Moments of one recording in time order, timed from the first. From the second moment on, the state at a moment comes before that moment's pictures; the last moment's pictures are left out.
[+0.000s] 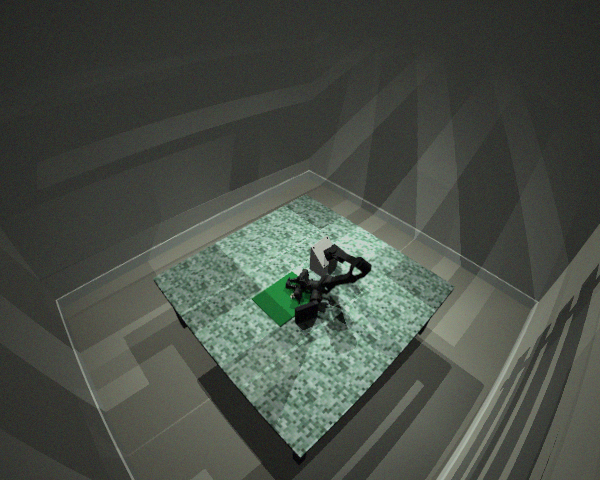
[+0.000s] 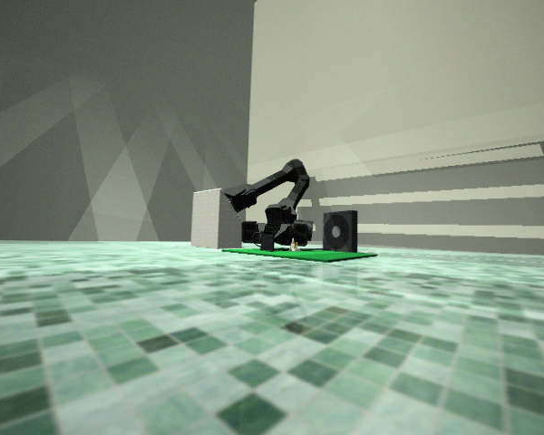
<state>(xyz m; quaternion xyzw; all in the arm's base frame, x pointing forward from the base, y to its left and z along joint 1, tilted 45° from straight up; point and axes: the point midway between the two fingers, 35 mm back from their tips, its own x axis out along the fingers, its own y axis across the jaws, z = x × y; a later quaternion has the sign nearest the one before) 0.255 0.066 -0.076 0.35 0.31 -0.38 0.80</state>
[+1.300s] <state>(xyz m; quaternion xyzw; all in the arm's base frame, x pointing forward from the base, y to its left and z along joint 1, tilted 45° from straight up) 0.255 0.066 -0.076 0.35 0.31 -0.38 0.80</state>
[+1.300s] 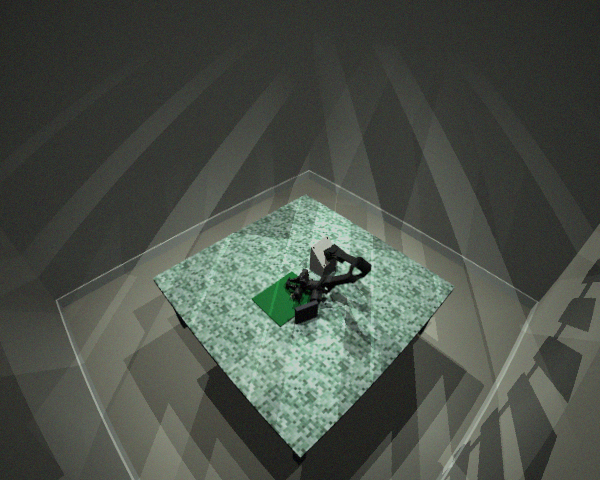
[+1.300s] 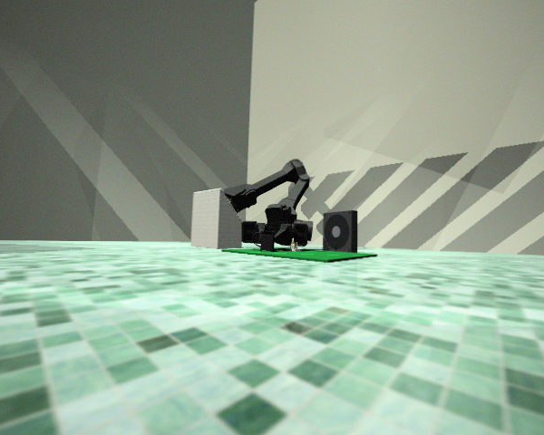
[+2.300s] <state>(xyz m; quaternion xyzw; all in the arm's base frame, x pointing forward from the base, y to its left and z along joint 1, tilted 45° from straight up) 0.251 0.066 -0.071 0.34 0.31 -0.38 0.80</state>
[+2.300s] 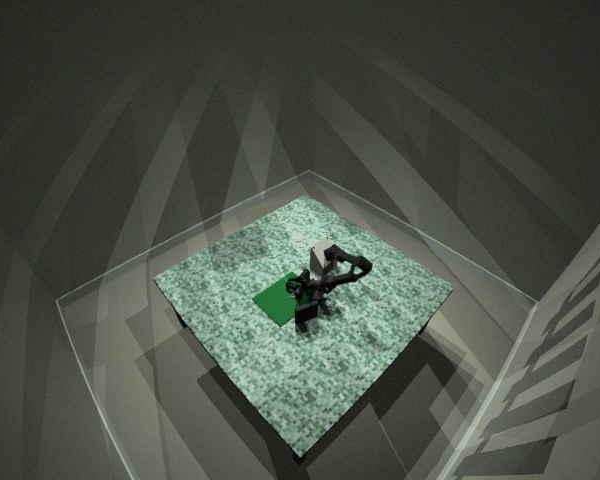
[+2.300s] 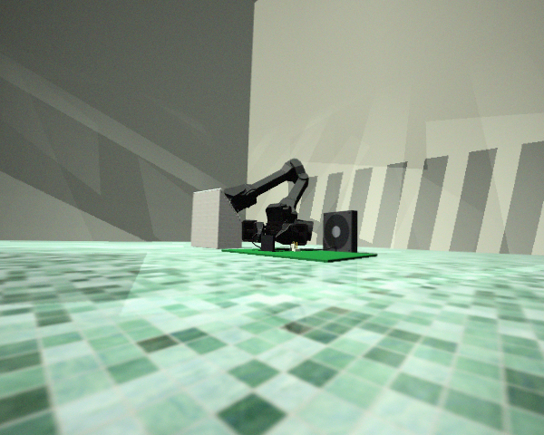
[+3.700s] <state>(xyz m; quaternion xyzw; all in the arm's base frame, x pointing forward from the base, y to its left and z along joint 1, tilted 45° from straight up) 0.209 0.063 0.006 0.30 0.40 -0.40 0.77</state>
